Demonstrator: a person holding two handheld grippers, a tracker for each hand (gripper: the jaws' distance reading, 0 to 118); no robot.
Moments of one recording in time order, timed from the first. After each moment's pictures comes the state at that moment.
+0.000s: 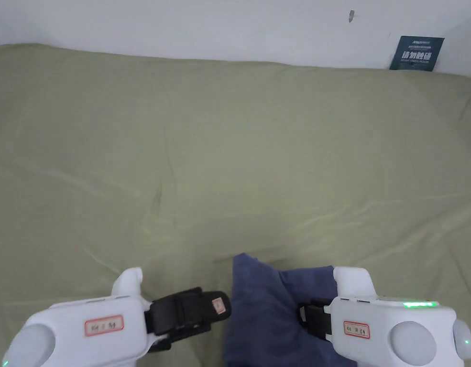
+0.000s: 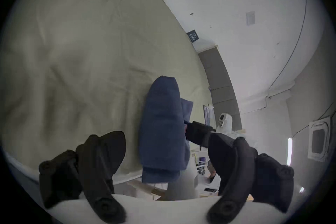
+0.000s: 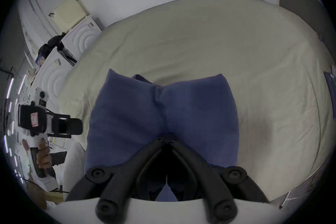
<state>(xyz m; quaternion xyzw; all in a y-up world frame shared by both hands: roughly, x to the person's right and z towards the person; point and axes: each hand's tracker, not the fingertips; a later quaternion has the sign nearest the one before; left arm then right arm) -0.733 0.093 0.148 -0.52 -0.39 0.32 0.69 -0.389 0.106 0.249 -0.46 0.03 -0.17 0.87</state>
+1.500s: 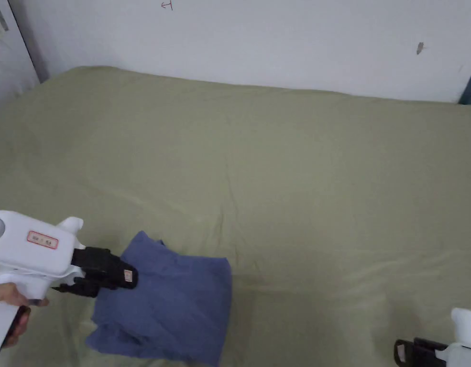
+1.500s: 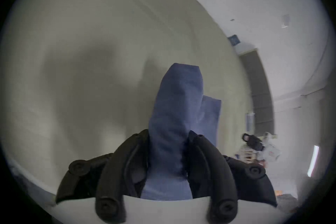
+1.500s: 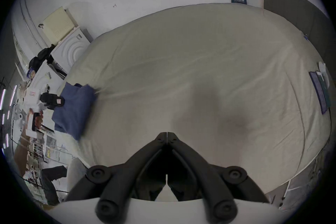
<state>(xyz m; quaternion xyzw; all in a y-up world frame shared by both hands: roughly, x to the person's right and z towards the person) -0.941 0.132 -0.041 -0.60 -0.25 0.17 0.74 -0.381 0.140 0.243 -0.44 -0.03 -0.18 0.88</state>
